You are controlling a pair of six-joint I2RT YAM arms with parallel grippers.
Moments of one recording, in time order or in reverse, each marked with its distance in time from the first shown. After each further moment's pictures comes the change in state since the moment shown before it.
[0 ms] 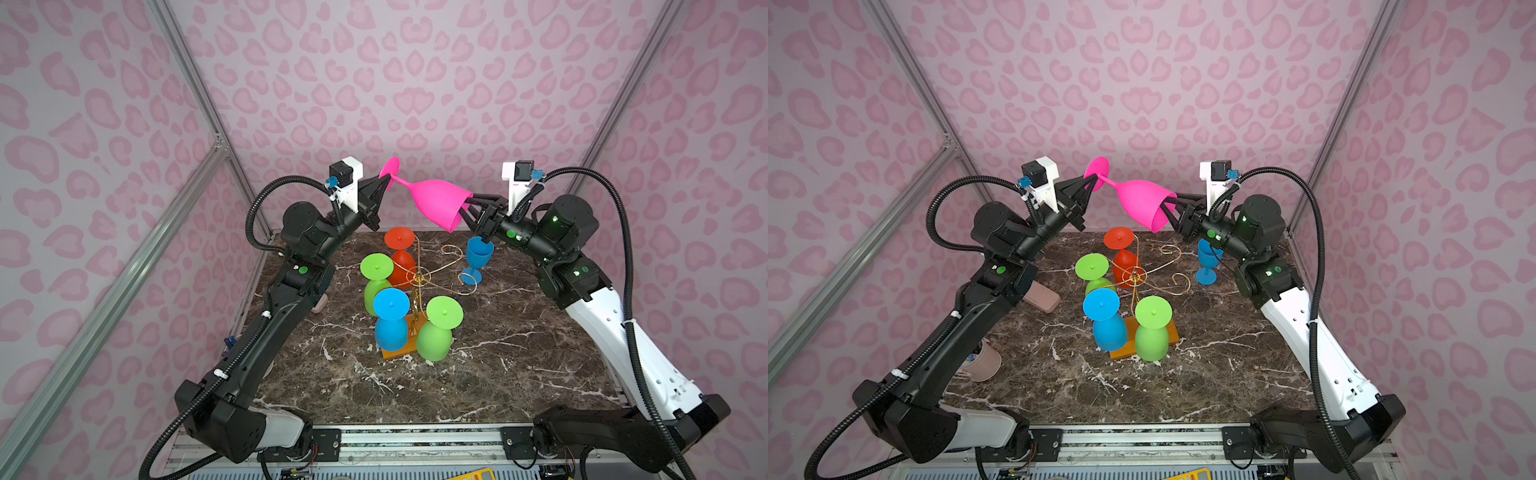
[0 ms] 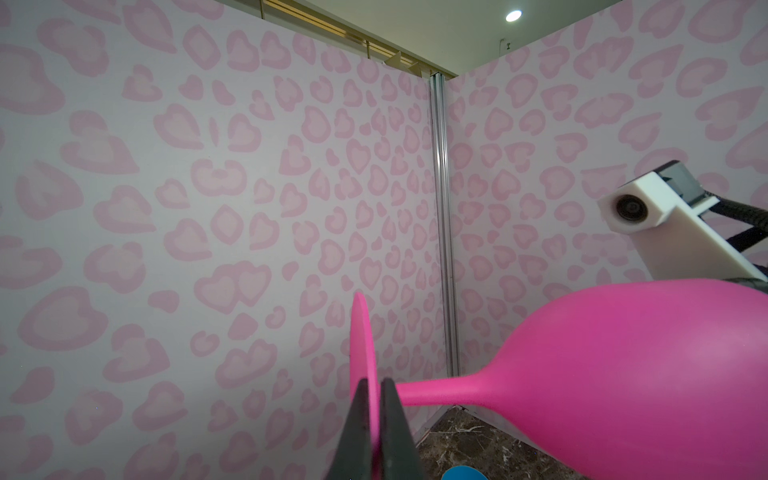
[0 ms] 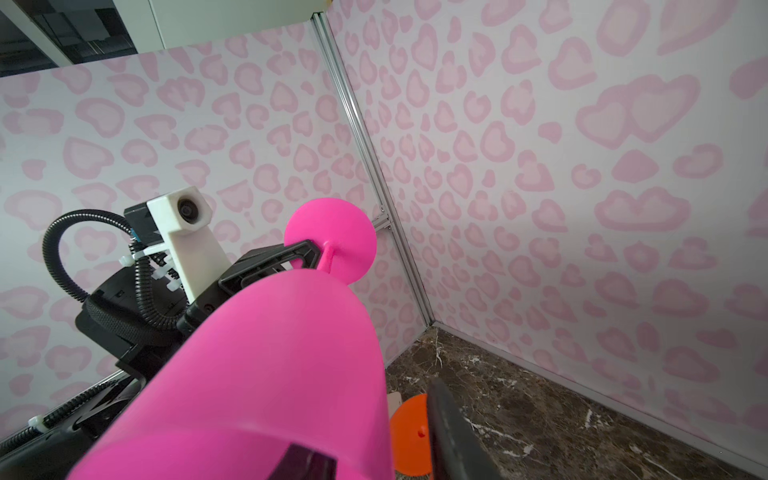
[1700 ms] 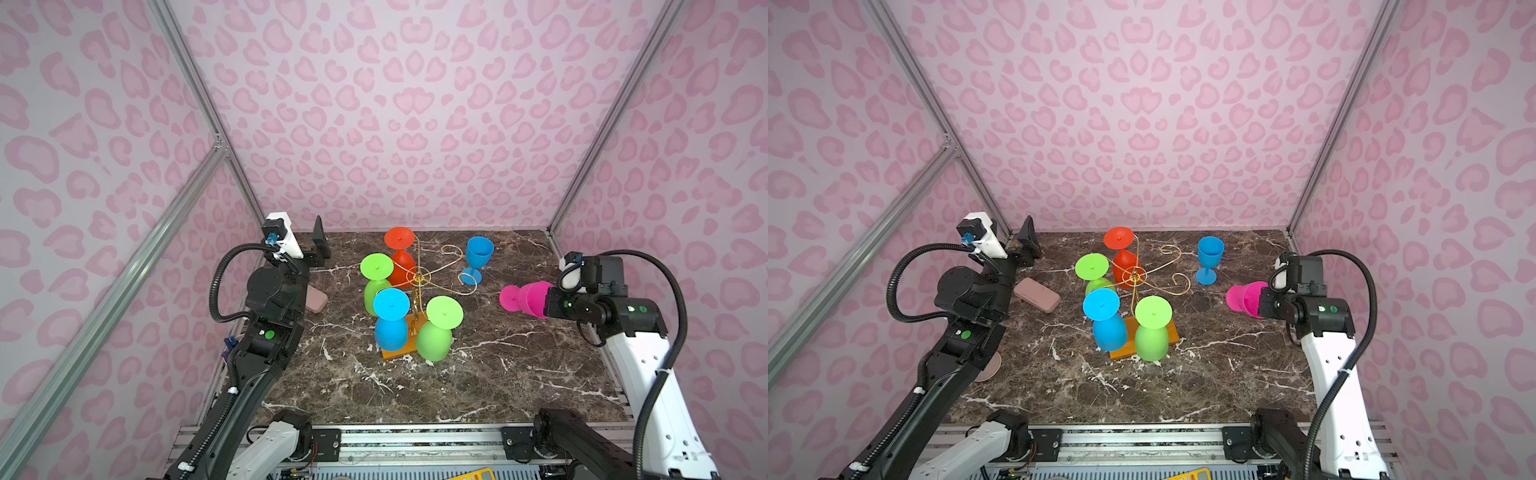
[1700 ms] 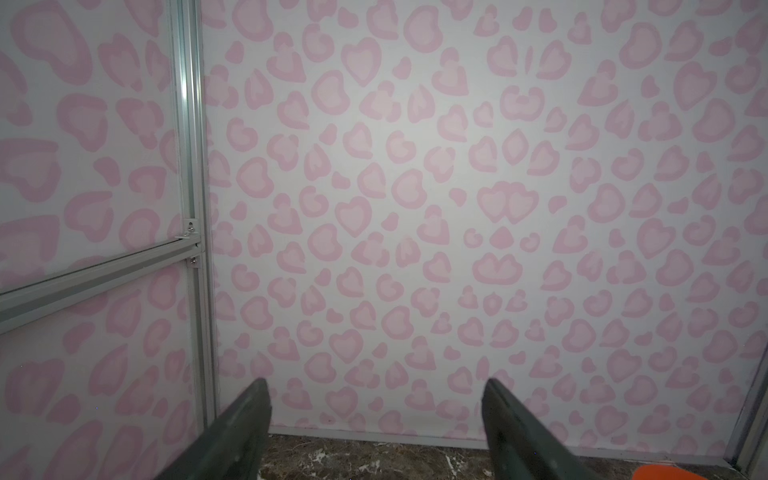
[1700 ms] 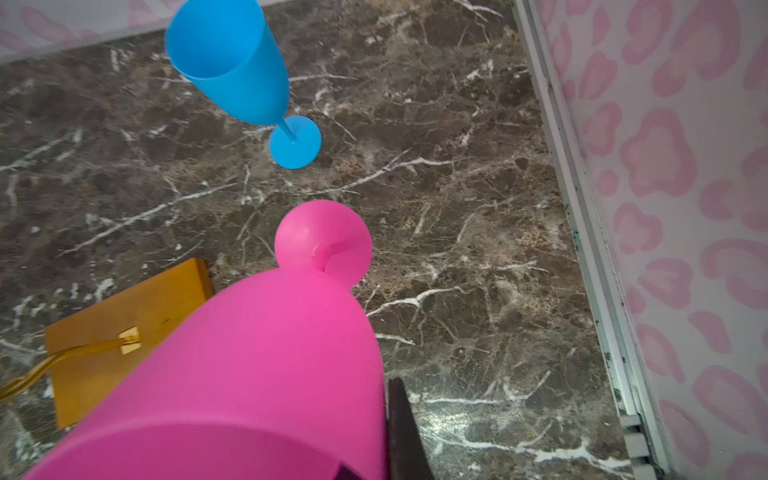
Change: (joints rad) left arm 0.138 -0.442 -0.507 -0.060 -0.653 0.043; right arm -0.504 -0.234 -0.298 -1.077 0.513 -0.348
